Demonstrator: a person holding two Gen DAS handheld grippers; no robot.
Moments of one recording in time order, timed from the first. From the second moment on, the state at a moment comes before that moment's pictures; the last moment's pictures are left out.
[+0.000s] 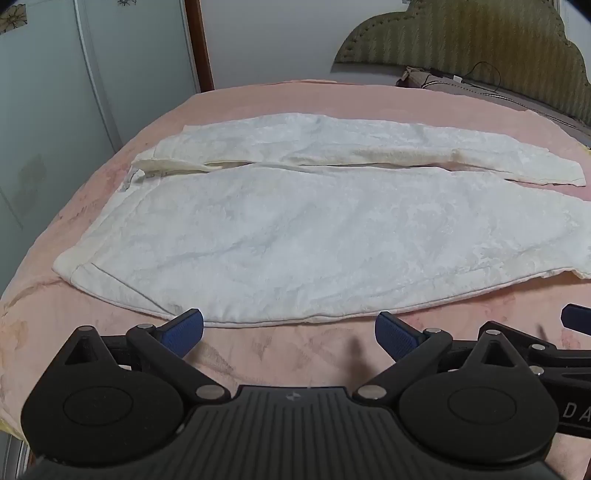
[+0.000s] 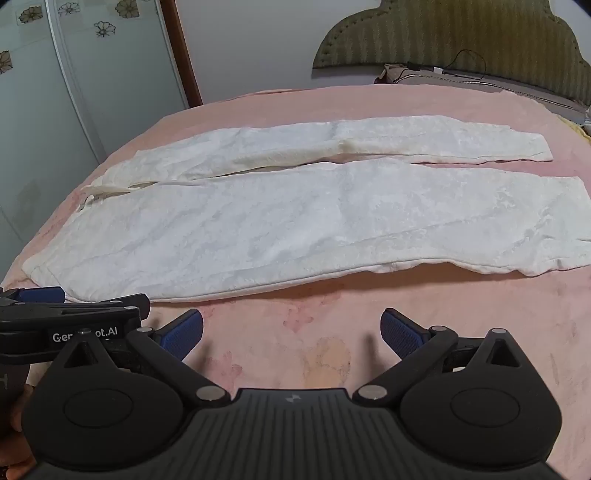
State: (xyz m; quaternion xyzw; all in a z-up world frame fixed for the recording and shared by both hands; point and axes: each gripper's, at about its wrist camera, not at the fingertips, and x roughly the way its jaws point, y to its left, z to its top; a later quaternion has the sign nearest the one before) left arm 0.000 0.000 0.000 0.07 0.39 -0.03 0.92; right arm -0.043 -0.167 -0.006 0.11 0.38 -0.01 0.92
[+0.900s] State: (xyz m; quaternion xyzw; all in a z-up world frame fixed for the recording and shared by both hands) left arm 0.002 0.000 -0.002 0.08 0.39 -0.03 0.92; right arm -0.040 -0.169 -0.012 0.13 0.38 0.00 0.92
